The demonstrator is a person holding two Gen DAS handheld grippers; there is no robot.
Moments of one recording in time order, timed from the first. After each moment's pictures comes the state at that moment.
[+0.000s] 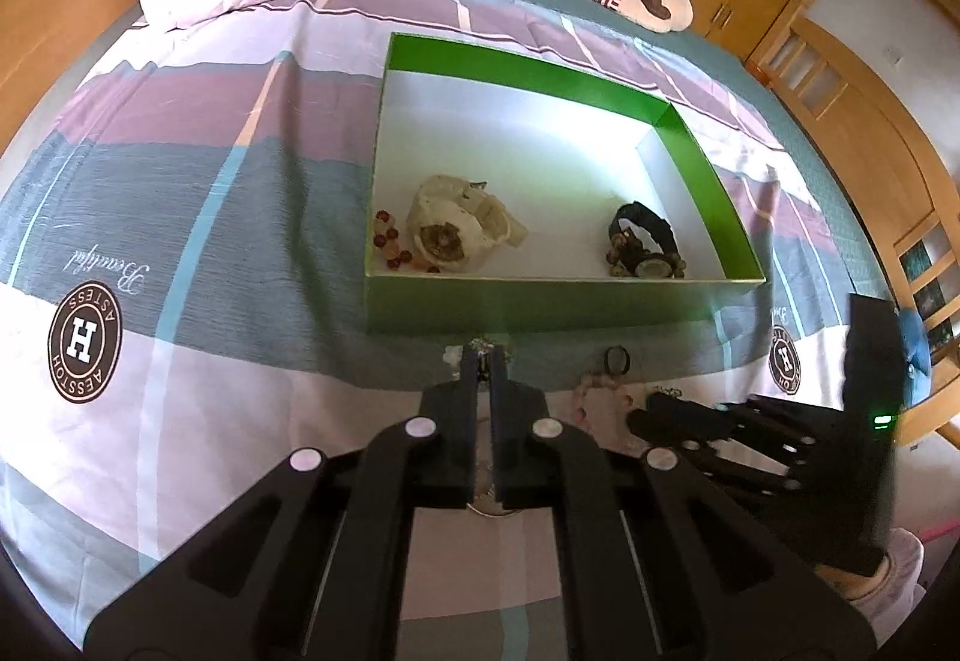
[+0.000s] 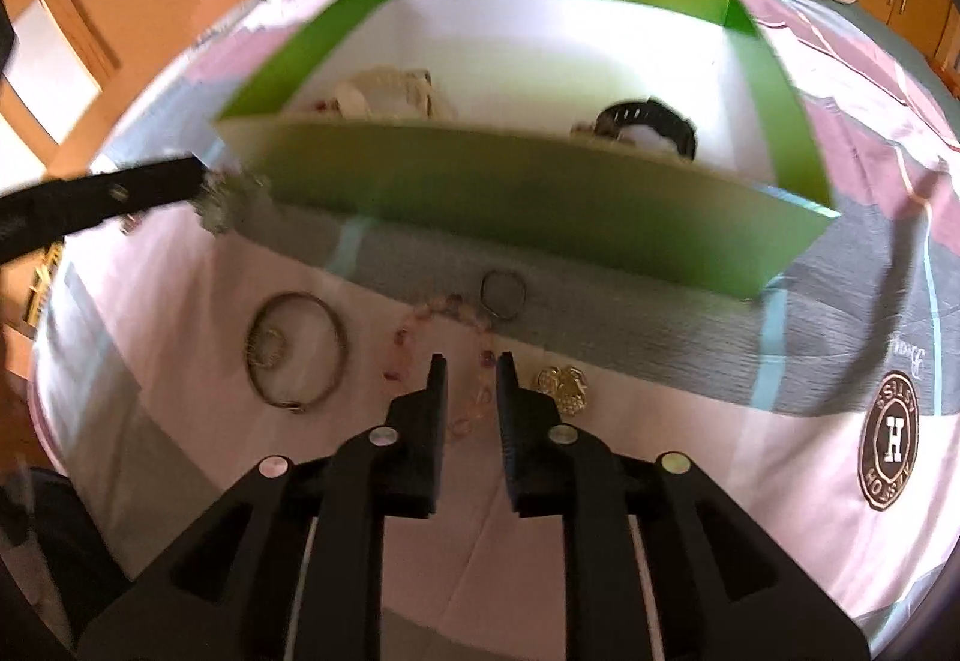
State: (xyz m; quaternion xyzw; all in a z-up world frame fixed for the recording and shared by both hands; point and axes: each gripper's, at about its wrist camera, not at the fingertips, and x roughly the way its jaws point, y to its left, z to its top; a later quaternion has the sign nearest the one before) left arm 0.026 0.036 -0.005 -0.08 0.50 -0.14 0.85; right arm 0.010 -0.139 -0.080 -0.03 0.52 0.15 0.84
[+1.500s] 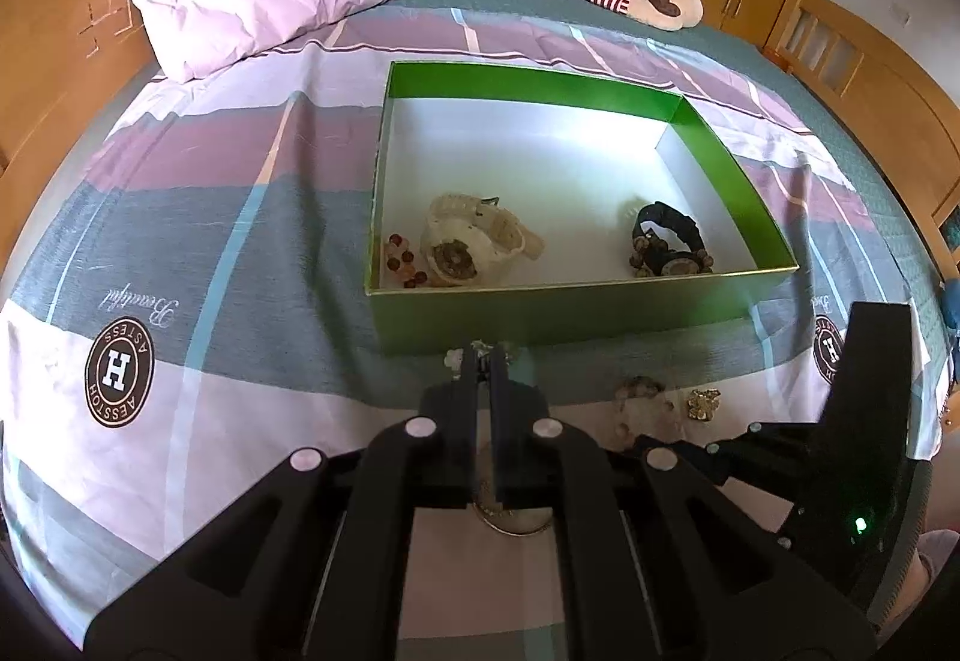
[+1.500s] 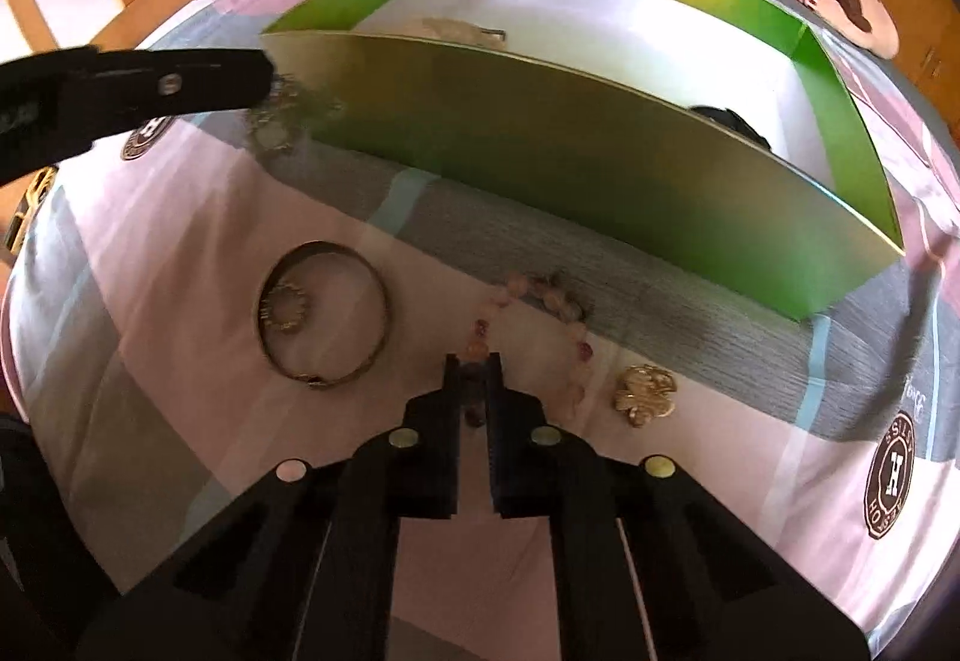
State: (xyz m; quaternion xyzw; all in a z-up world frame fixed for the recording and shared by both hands) left arm 0.019 0.020 -0.003 -0.01 0.46 -0.10 0.88; right arm -0.004 -0.111 -0.084 -0.09 0.51 0.18 0.84
